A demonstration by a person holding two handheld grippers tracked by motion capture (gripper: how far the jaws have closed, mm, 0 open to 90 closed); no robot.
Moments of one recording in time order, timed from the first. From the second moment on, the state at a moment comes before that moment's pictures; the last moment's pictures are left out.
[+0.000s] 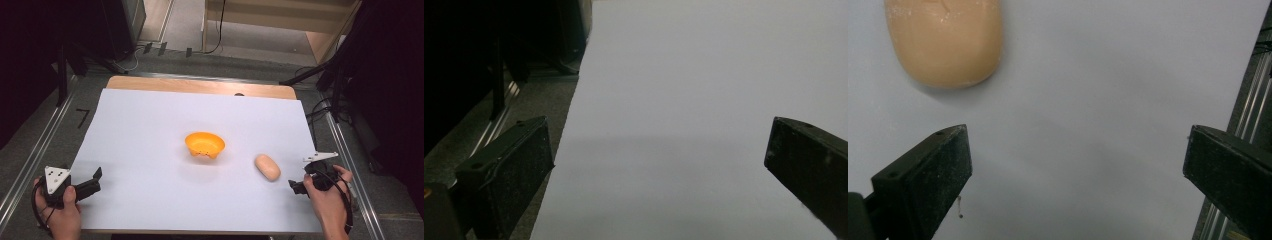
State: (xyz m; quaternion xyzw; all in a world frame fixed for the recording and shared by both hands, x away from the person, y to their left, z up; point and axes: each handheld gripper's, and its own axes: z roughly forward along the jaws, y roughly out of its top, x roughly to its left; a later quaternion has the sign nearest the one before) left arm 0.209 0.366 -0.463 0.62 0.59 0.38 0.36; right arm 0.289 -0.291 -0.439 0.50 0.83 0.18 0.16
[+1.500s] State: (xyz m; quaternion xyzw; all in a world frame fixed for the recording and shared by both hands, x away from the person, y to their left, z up) left arm 0.209 0.366 -0.463 0.62 0.58 0.38 0.36; right arm 0.344 -0.216 -0.441 0.49 0.86 0.14 0.08
